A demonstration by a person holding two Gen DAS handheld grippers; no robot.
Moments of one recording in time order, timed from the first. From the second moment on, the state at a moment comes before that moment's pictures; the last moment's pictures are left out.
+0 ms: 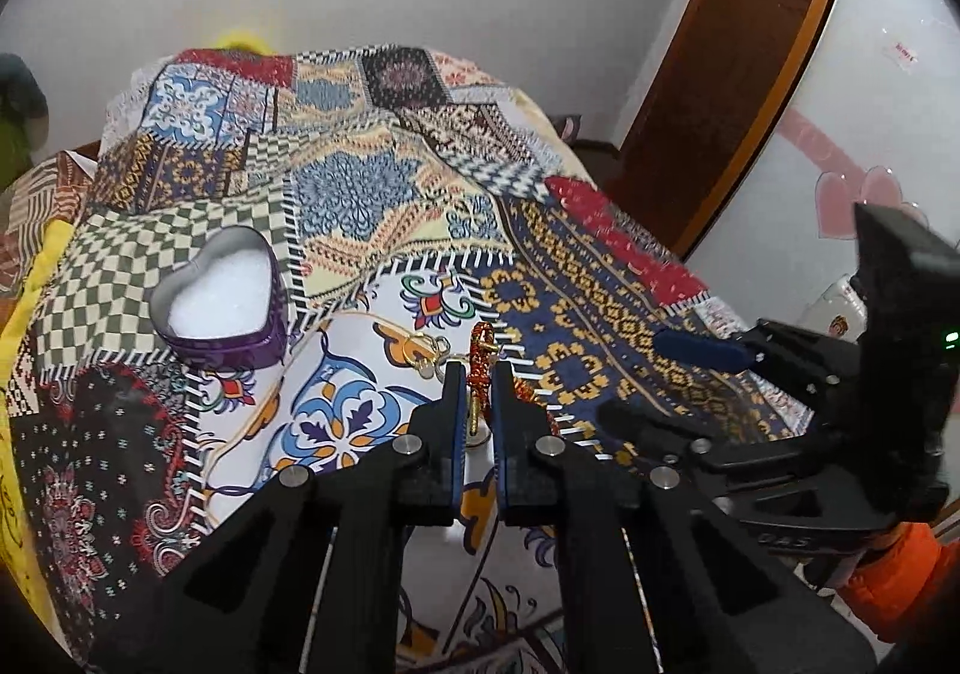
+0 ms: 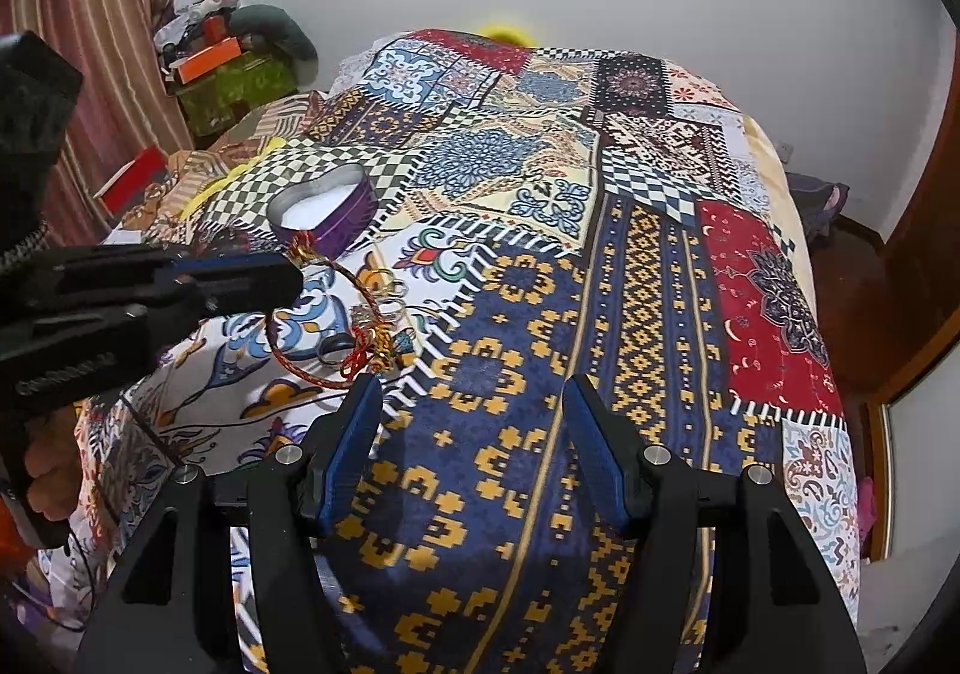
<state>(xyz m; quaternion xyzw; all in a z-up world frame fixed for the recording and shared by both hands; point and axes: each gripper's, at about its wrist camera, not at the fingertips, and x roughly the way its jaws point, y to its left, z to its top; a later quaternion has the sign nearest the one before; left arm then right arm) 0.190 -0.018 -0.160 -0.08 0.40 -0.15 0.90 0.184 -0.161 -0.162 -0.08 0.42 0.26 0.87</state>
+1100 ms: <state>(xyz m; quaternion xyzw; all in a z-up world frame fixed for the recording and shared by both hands) 0.146 0.057 -0.213 -0.16 0.45 -0.13 0.87 0.189 -0.091 -0.170 -0.14 0.44 0.32 0.83</state>
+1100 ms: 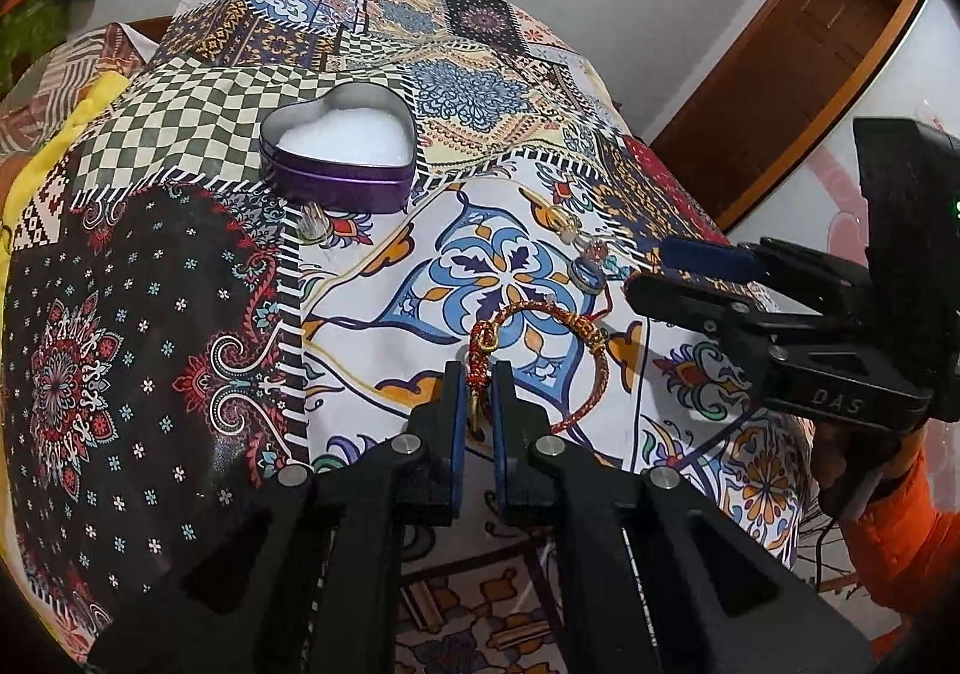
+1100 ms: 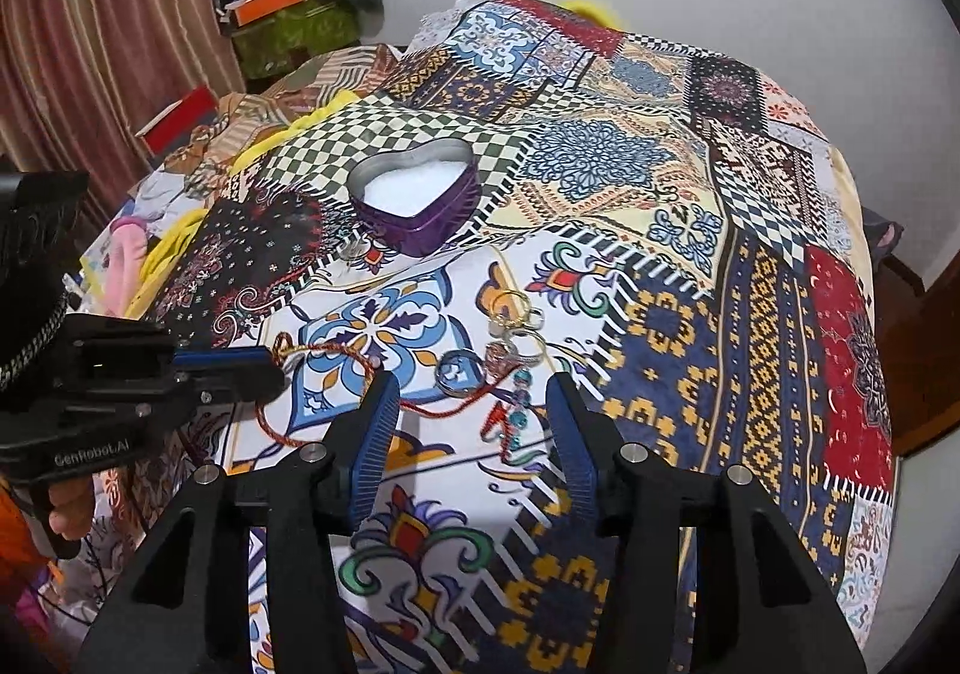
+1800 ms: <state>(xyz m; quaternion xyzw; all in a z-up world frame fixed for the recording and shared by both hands) 0.138 0.107 -0.208 -0.15 0.45 -0.02 0.88 0.192 -0.051 -0.173 -0.19 0.44 0.35 0.81</state>
